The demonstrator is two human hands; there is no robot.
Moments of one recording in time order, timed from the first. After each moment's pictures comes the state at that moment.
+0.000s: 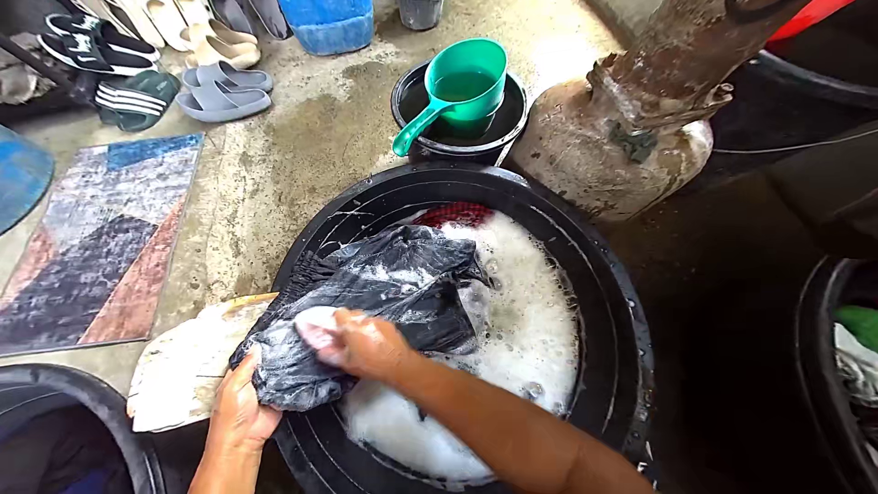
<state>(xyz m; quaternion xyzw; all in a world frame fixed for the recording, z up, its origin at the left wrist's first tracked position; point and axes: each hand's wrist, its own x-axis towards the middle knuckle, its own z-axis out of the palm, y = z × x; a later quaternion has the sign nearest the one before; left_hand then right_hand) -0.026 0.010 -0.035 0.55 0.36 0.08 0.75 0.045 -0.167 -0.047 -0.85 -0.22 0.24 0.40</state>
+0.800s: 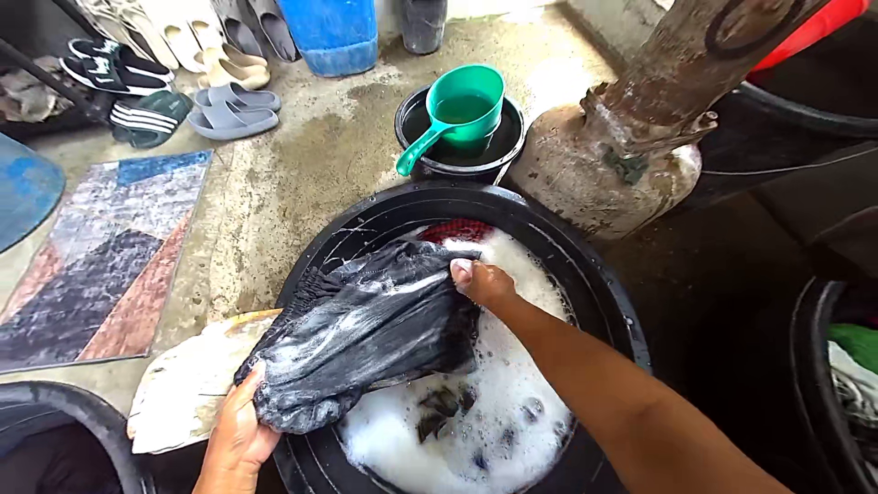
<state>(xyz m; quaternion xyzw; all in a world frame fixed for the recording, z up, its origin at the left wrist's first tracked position) -0.028 0.011 -0.032 0.54 0.38 0.06 0.75 0.145 -0.329 -0.079 -0.93 0.07 0.28 0.21</state>
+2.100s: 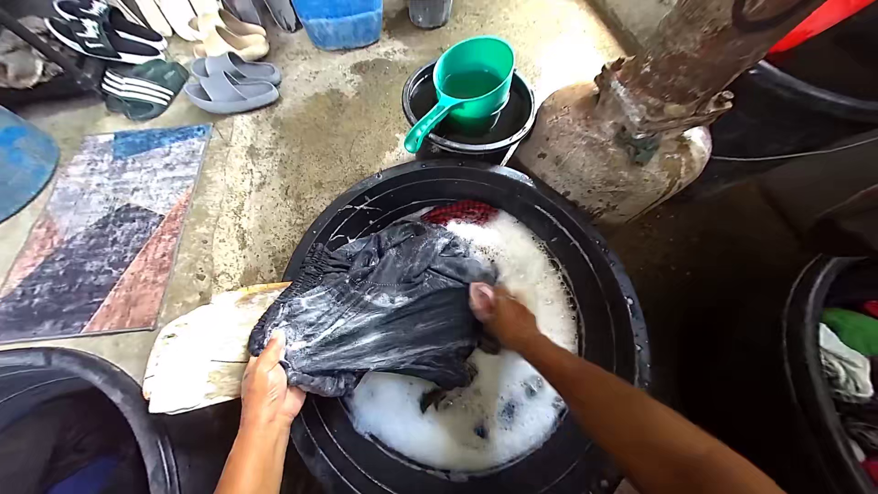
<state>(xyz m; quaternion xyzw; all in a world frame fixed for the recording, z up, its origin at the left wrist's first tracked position) -0.022 -0.014 -0.033 0.54 0.40 0.13 0.73 0.050 -0.349 -0.112 -0.93 0.07 0.29 0.23</state>
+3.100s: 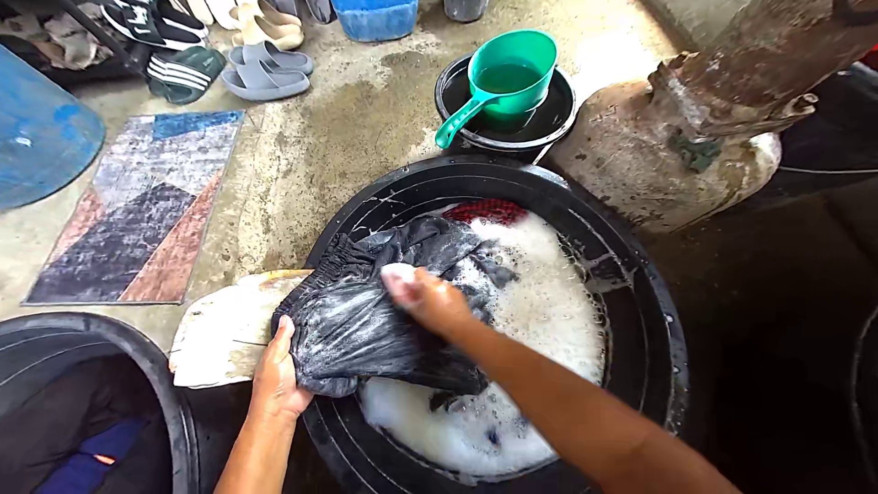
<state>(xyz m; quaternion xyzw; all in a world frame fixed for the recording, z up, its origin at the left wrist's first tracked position) -0.031 -0.008 -0.025 0.52 0.38 0.07 0.76 0.075 -0.214 -0.069 -0.90 -0.12 0.25 0.33</state>
